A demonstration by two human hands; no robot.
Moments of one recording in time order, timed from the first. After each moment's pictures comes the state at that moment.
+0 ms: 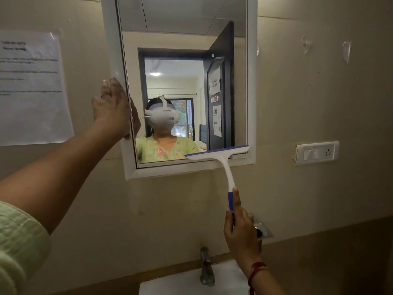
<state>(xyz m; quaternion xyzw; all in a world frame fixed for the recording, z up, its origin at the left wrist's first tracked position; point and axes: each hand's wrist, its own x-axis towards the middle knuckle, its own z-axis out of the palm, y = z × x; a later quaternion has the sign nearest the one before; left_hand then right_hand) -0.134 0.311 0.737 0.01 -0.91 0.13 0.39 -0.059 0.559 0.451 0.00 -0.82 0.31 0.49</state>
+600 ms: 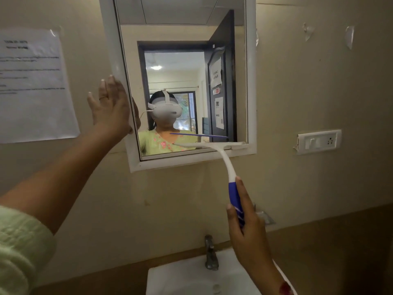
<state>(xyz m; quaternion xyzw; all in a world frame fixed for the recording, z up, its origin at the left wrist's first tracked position) -0.134 0.302 0.718 -0.04 -0.90 0.03 0.43 0.018 0.531 0.485 0.10 -0.75 0.48 0.44</state>
